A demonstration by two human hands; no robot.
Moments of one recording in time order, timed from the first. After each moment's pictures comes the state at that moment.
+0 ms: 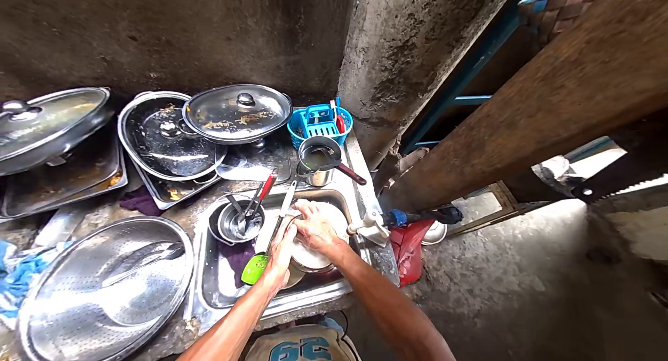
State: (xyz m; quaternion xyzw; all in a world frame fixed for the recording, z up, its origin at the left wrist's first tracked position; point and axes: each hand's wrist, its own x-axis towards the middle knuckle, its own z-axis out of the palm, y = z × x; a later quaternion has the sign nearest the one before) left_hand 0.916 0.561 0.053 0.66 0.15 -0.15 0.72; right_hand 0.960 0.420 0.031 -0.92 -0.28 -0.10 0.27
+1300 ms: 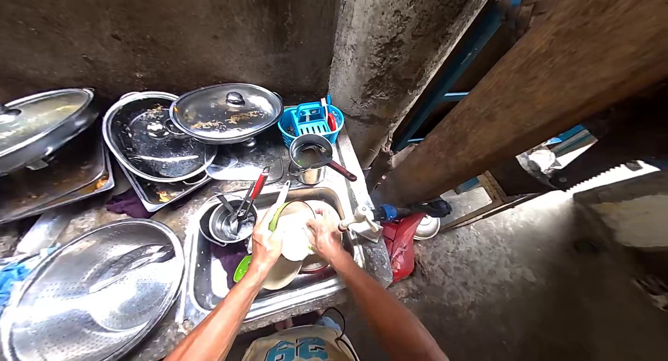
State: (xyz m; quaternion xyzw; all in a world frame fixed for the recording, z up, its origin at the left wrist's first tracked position) left_hand 0.937 0.572 0.063 0.85 0.00 0.02 0.53; right_hand 0.921 0.400 0.033 -0.95 0.01 0.09 0.30
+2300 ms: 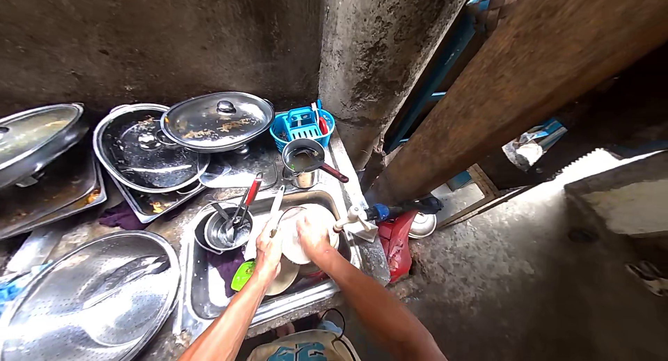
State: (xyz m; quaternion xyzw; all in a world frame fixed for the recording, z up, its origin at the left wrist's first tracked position) left_hand 0.935 0.553 0.035 0.72 0.12 -0.04 0.68; right_hand 0.935 0.428 0.055 -0.97 0.01 0.18 0.16
